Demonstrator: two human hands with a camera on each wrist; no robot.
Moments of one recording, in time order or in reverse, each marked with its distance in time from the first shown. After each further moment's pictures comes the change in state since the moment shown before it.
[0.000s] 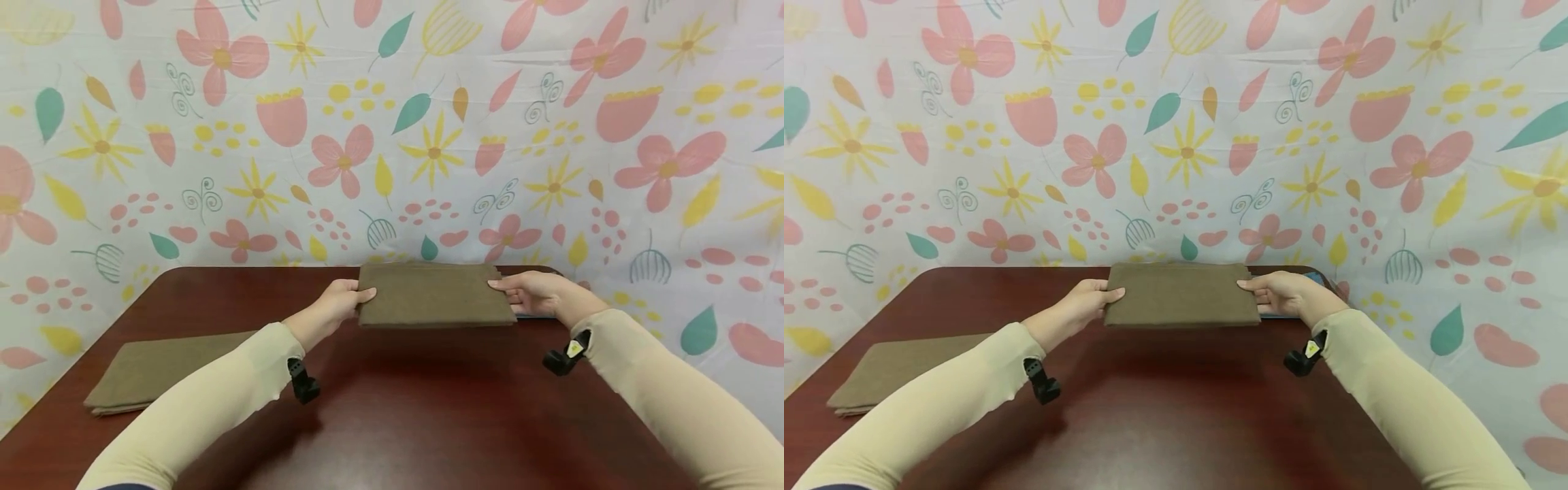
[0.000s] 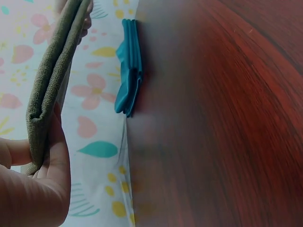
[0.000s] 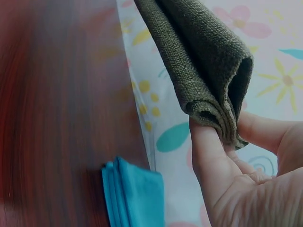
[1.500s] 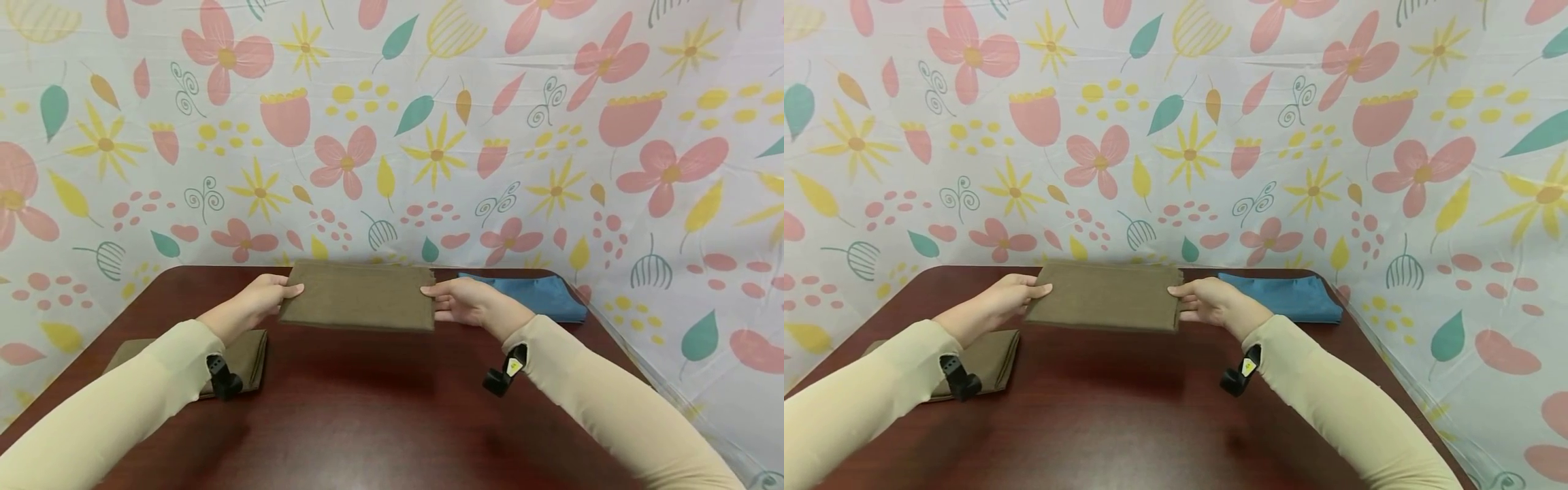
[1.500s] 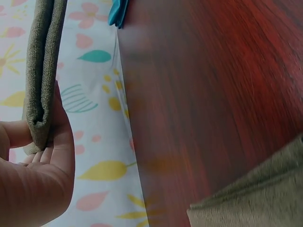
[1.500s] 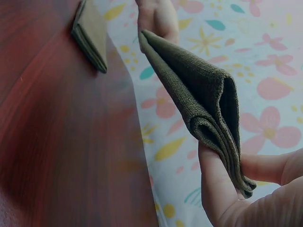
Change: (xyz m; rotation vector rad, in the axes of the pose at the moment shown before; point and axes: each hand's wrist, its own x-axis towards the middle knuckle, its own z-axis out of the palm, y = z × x) left_hand -0.036 -0.003 -0.114 0.192 0.017 -0.030; right_hand 0.030 -0.023 0.118 0.222 0.020 -0.053
